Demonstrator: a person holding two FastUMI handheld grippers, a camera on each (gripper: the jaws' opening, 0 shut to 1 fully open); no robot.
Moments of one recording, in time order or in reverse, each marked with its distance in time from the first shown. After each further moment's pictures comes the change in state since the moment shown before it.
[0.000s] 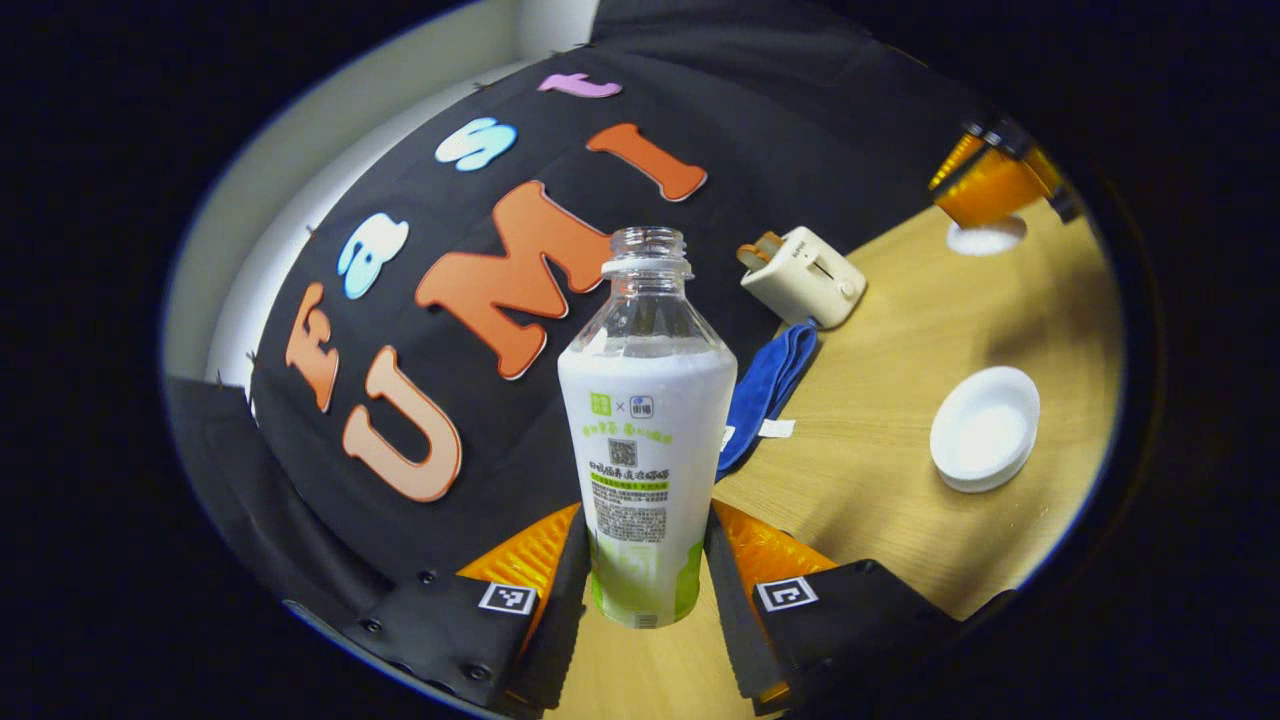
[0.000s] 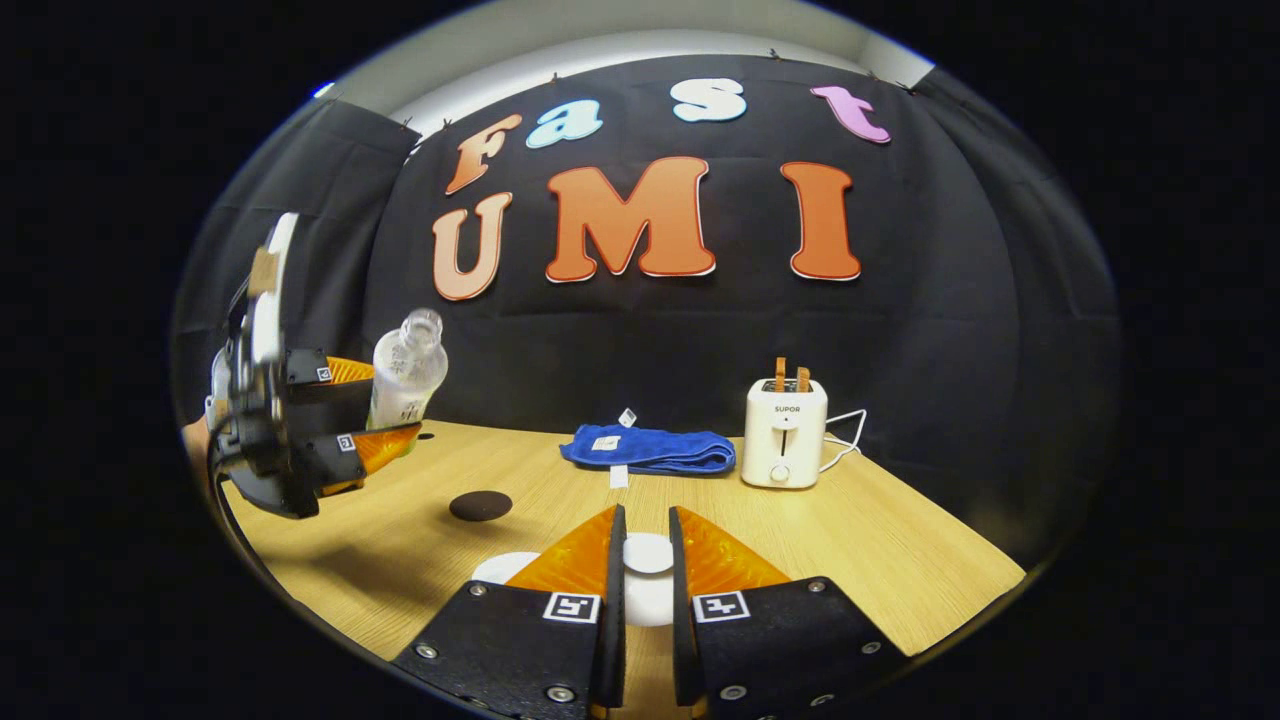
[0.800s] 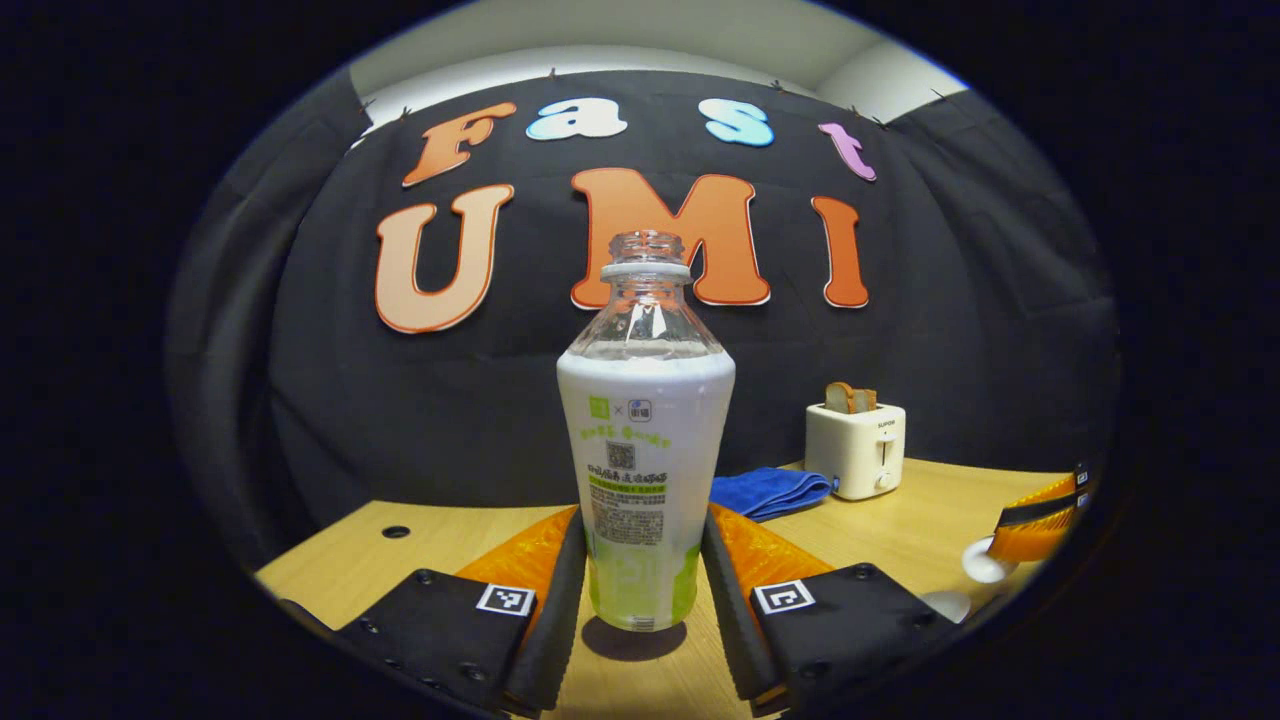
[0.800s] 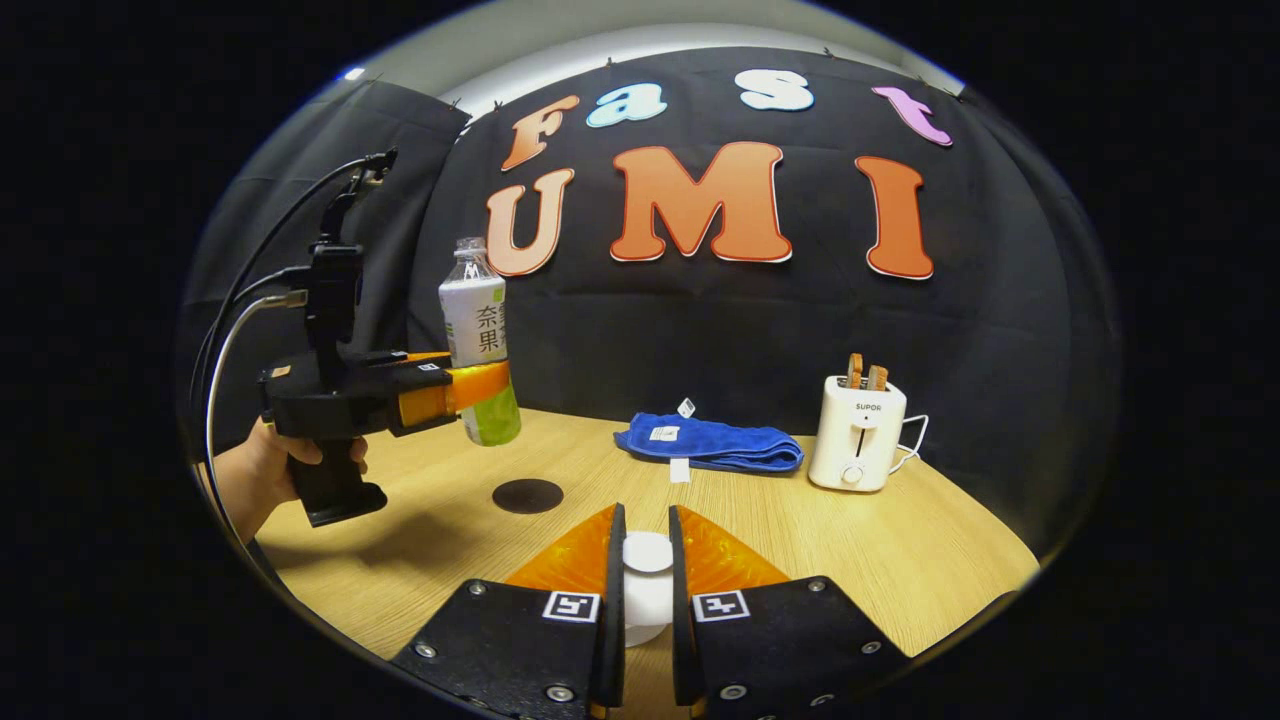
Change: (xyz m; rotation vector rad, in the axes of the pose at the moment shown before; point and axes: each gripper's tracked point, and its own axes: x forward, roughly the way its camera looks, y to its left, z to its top) left arm 0.040 0.011 -0.018 -0.752 -0.067 0.003; right arm 0.029 0.060 -0.017 -0.061 0.020 0.126
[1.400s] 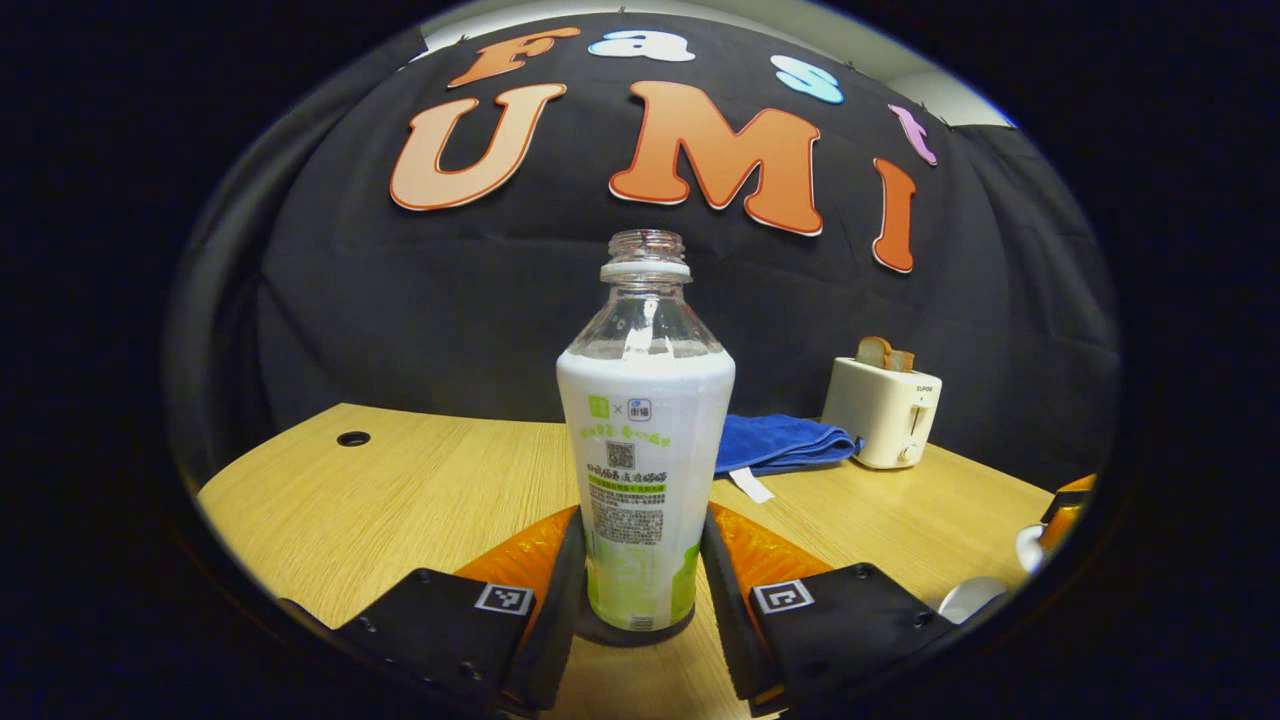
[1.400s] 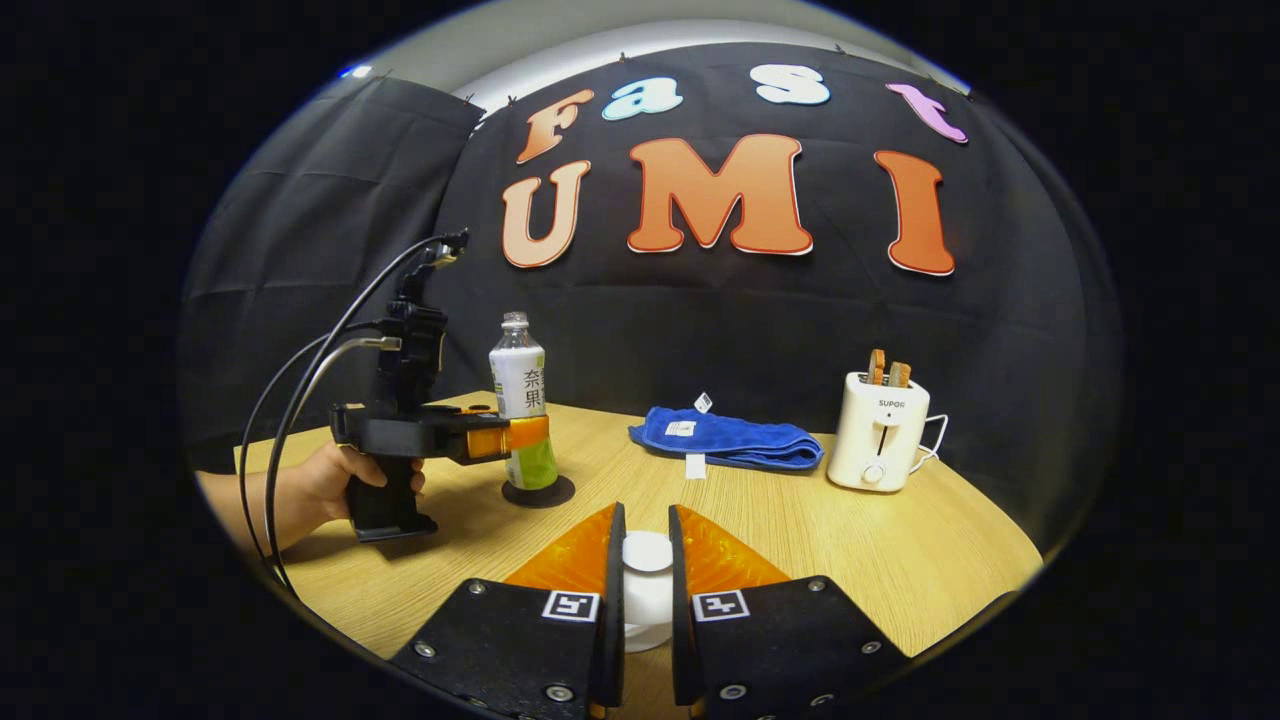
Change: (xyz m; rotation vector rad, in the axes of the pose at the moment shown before) left arm 0.051 0.017 -0.093 -0.134 0.182 0.025; right arm 0.012 0.006 -0.009 -0.002 0.011 0.049
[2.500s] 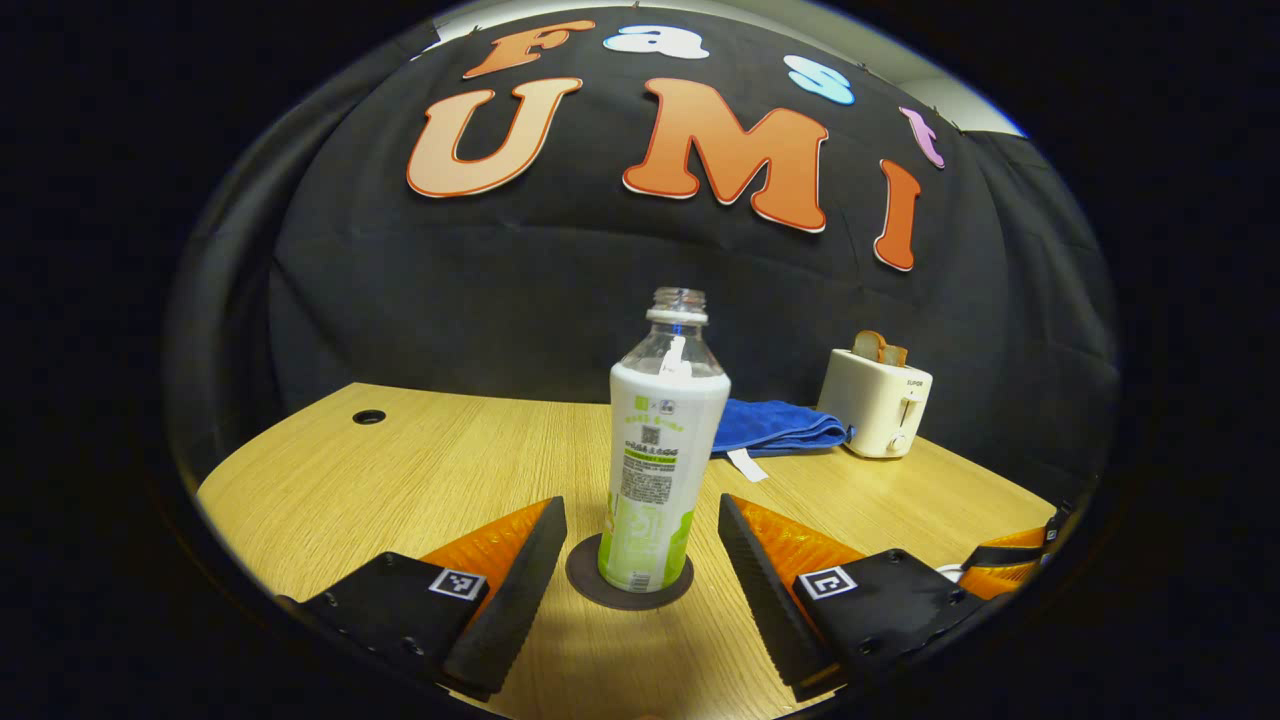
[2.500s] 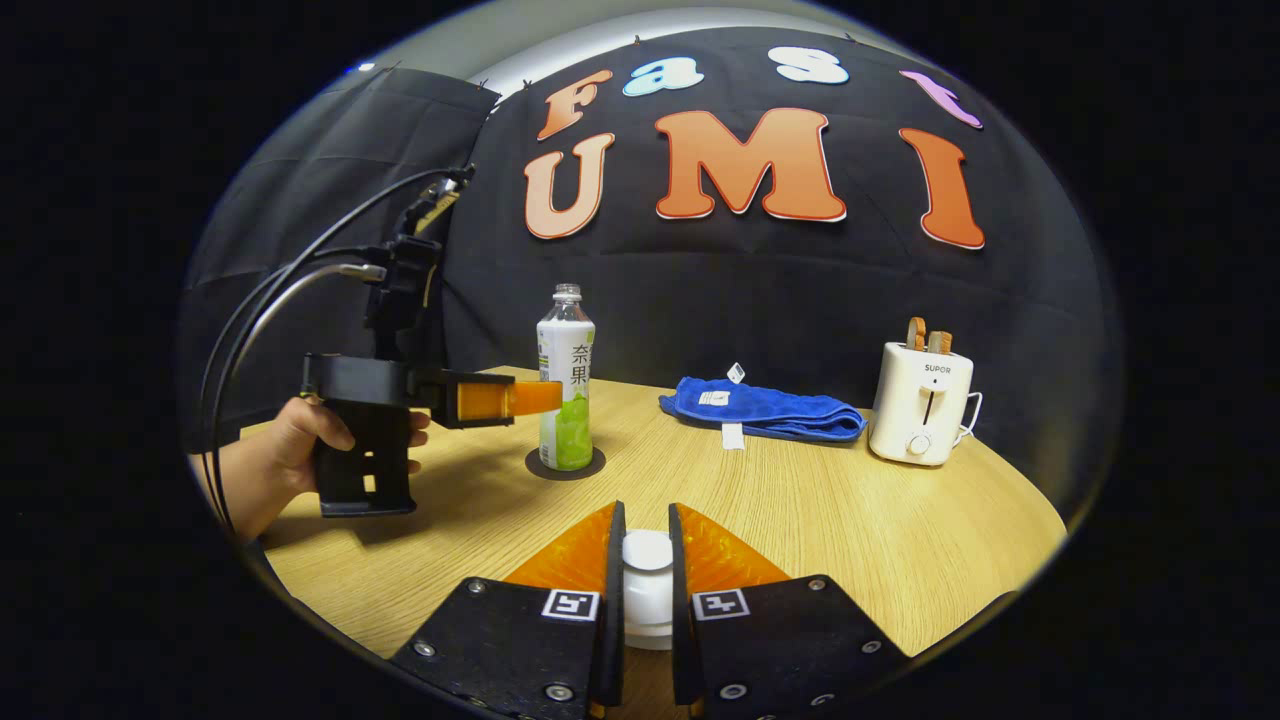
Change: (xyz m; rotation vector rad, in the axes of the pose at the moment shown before) left arm -0.050 -0.002 0.002 -0.035 0.039 -0.010; right arm 0.019 0.028 -0.045 -0.018 0.069 0.055
